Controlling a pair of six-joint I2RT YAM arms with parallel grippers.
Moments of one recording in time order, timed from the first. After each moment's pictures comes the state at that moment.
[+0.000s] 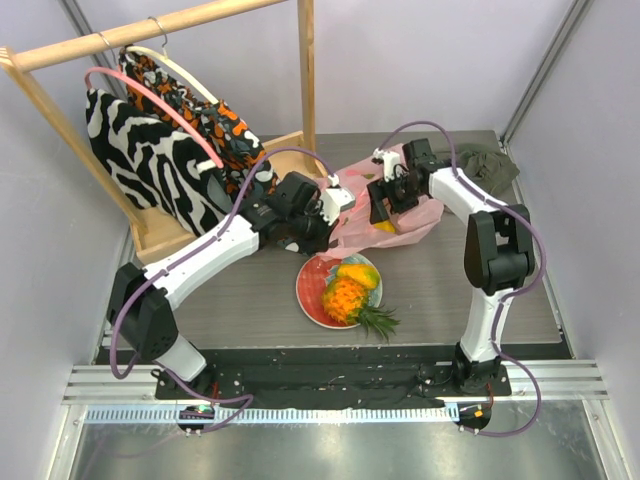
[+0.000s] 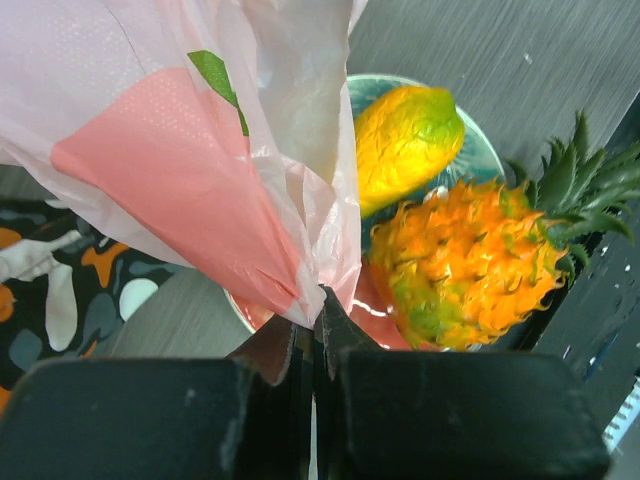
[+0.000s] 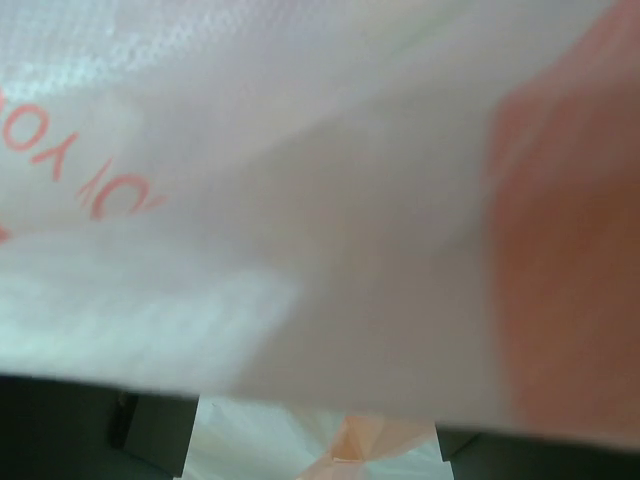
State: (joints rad) left arm -0.72 1.57 1.36 -0.62 0.29 0.16; right arm 0.21 1.95 1.53 -0.65 -0.42 -0.26
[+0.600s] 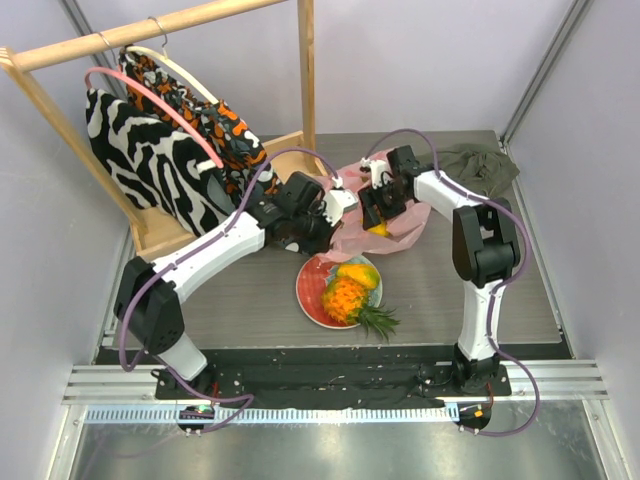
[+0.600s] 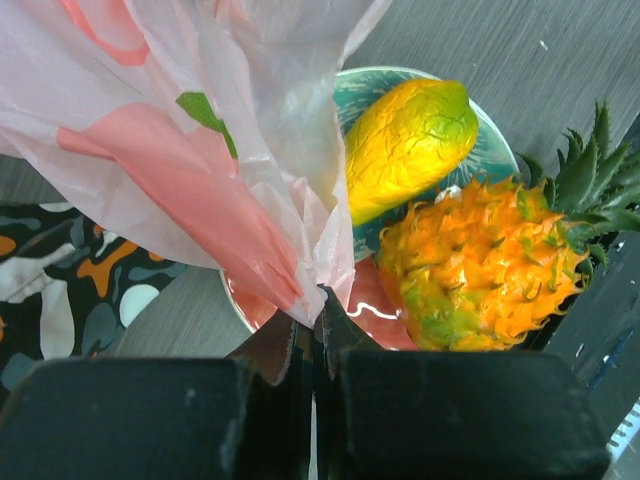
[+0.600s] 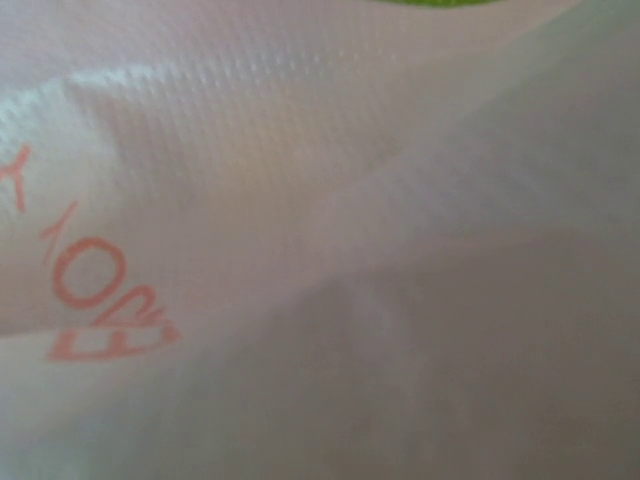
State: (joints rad) left arm -0.72 1.60 1.37 -0.65 0.29 0.18; right arm 0.27 2.05 1.55 -0.61 -0.37 -0.23
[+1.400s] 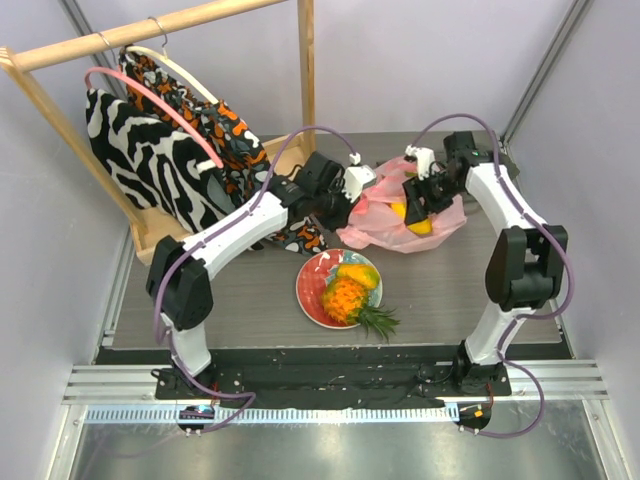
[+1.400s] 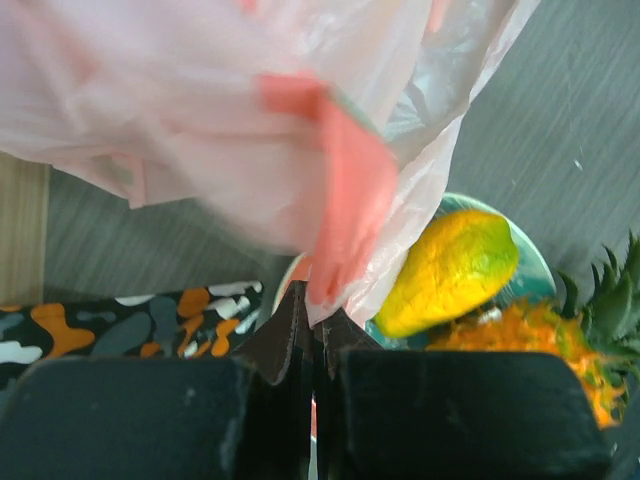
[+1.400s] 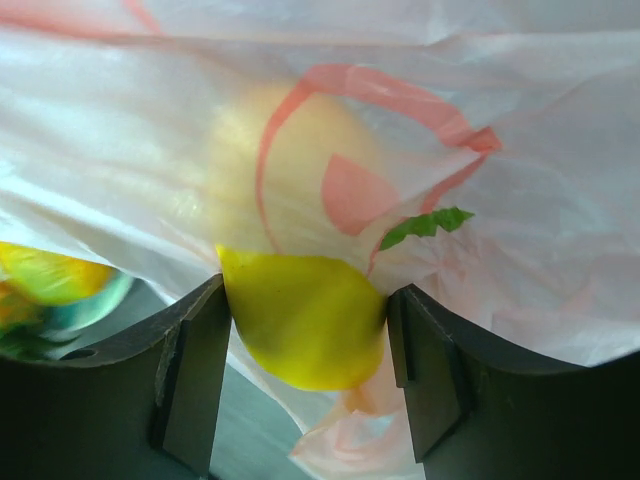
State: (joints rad) left arm -0.72 1.81 1.62 -0.62 0.24 0.18; right arm 0.07 1.80 1.56 -0.96 -0.47 -0.47
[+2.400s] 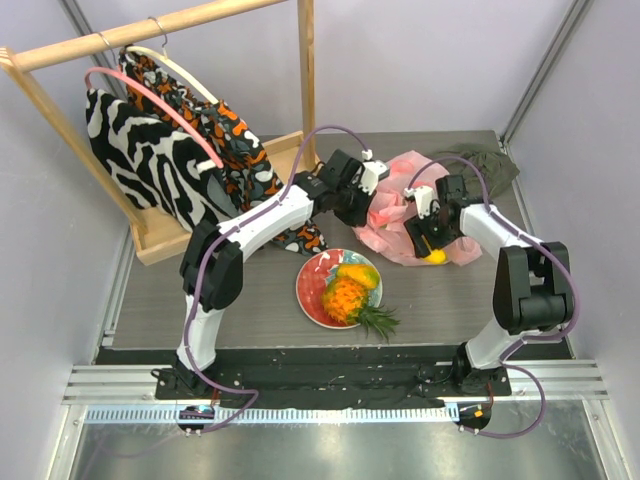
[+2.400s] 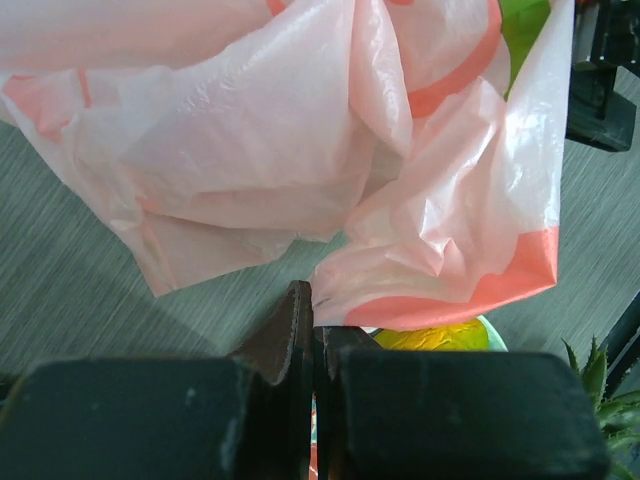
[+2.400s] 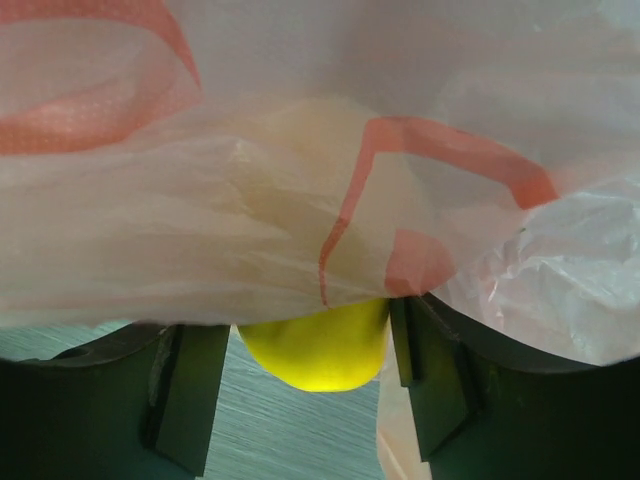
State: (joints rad) left arm -0.74 2.06 1.83 -0.58 0.27 -0.01; right arm 0.09 1.62 1.06 -0.60 -0.16 -0.44
